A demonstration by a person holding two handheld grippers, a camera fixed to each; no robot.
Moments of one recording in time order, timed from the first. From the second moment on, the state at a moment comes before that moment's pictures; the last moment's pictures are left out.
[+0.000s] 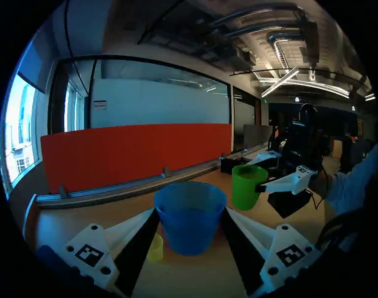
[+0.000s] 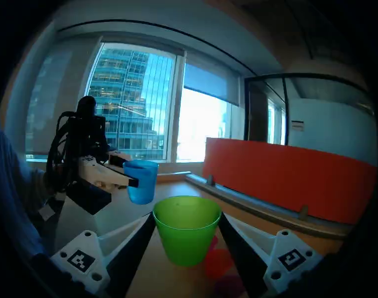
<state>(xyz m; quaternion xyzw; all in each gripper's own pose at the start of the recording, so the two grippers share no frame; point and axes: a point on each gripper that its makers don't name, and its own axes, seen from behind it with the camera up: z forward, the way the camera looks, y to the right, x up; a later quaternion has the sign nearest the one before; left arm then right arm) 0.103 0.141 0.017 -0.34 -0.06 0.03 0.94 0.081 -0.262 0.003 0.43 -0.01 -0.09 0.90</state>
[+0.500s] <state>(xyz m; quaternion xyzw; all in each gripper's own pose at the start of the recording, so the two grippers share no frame) 0.139 0.148 0.013 -0.34 -0.02 0.06 0.94 0.081 -0.267 -0.001 0.44 -0.01 -0.09 0.89</state>
